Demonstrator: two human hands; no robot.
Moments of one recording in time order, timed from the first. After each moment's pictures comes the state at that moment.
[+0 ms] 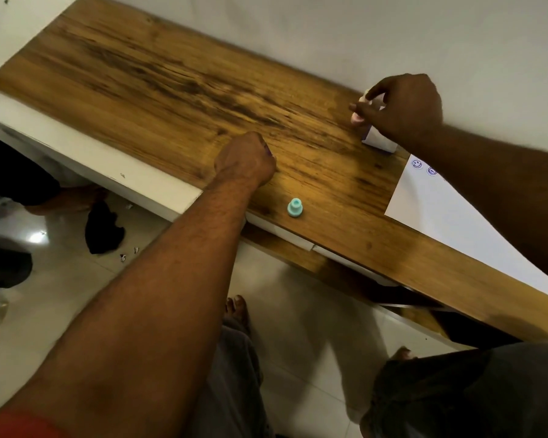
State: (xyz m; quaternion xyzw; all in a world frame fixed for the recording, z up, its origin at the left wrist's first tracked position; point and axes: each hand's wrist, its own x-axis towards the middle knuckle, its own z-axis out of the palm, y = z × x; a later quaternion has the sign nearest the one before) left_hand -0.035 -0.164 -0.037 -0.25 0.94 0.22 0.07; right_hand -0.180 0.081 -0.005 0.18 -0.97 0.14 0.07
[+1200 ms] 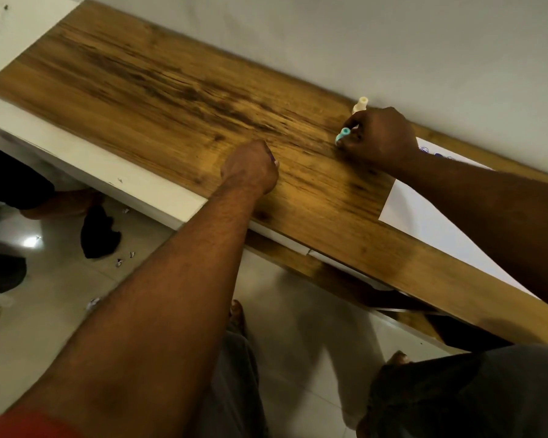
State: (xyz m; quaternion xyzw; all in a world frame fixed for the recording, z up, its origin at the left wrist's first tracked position) left_hand -0.036 -0.150 -0.039 -0.24 0.95 0.21 0.07; right_hand -0.160 0.069 -0.022 0.24 -0.96 0.13 -0.03
